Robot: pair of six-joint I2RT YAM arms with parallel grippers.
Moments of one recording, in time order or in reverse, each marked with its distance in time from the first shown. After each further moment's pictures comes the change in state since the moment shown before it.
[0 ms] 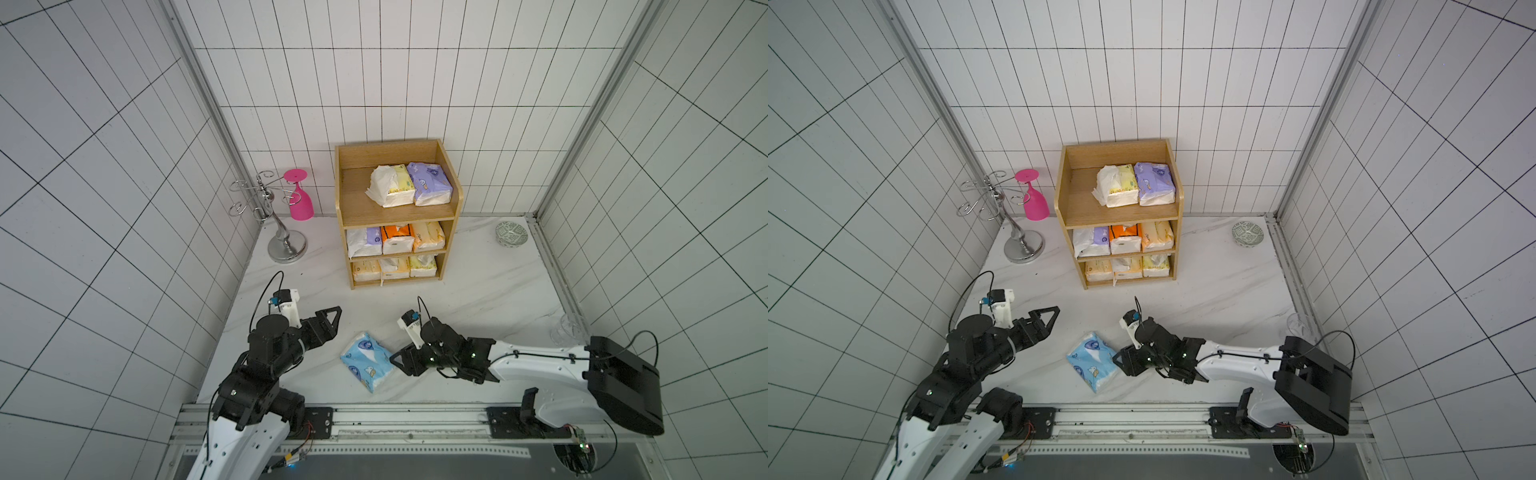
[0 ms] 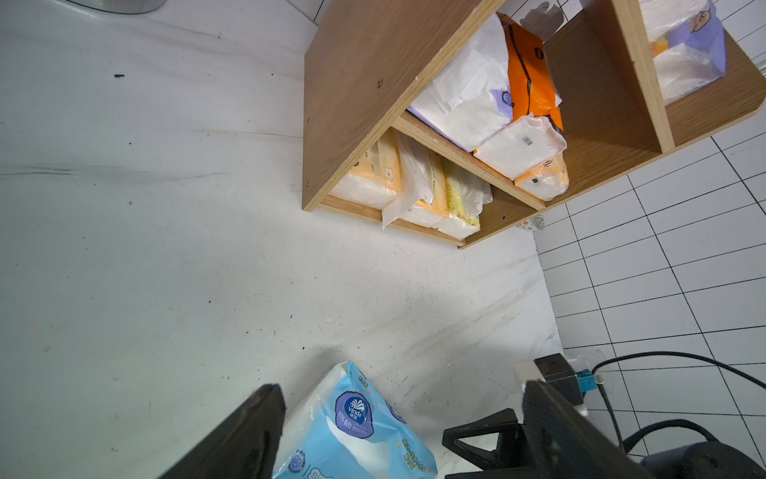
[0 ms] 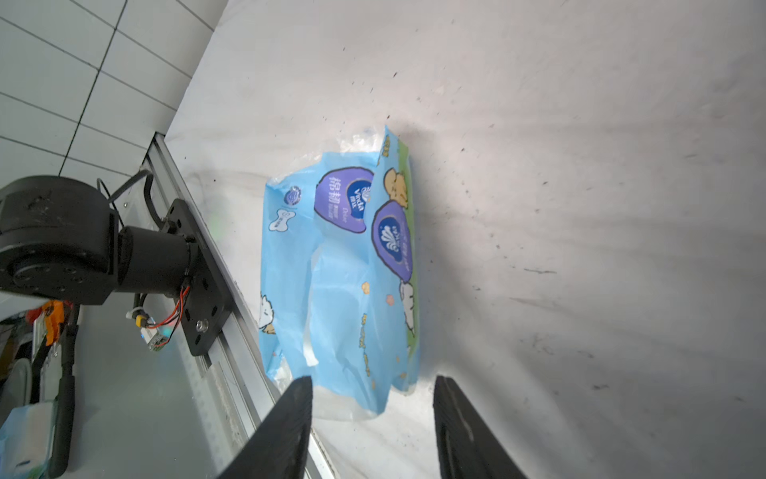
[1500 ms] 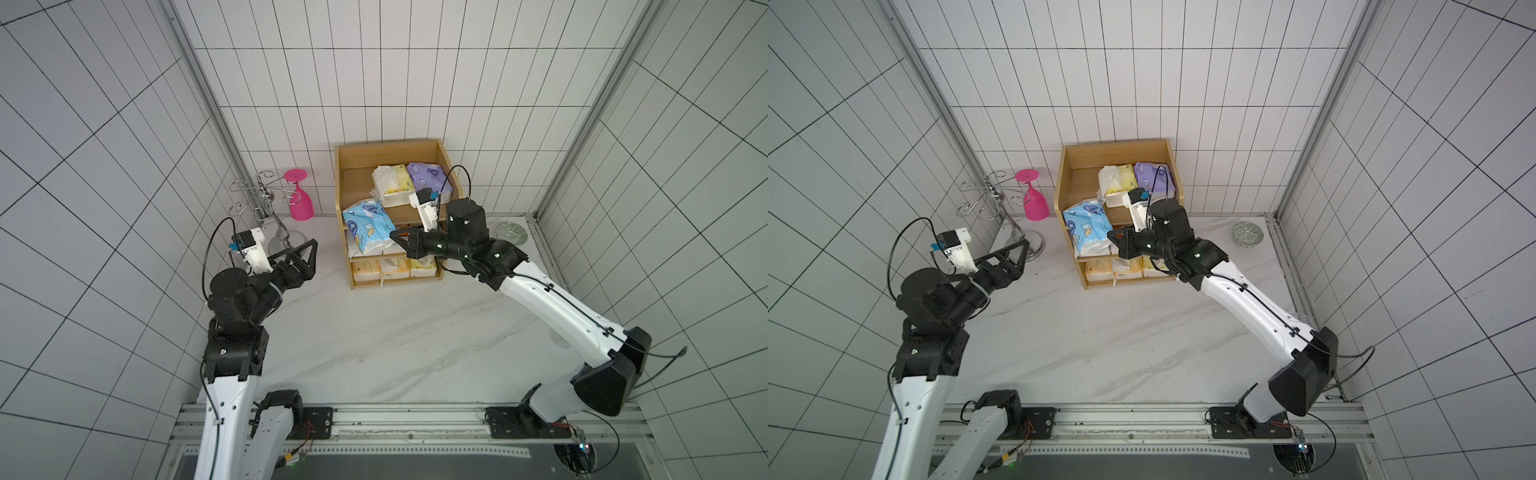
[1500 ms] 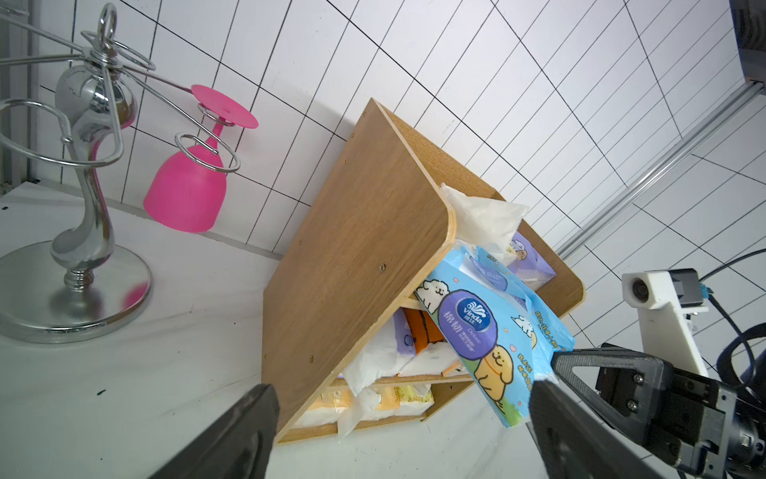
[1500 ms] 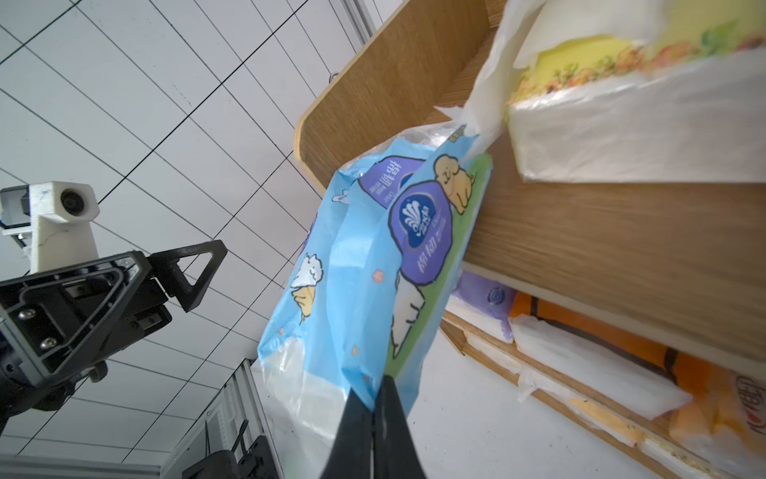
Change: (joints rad) left arm 0.361 0.307 0.323 0.375 0.244 0.149; right arm -0.390 0.159 0.967 -0.439 -0.218 -0.206
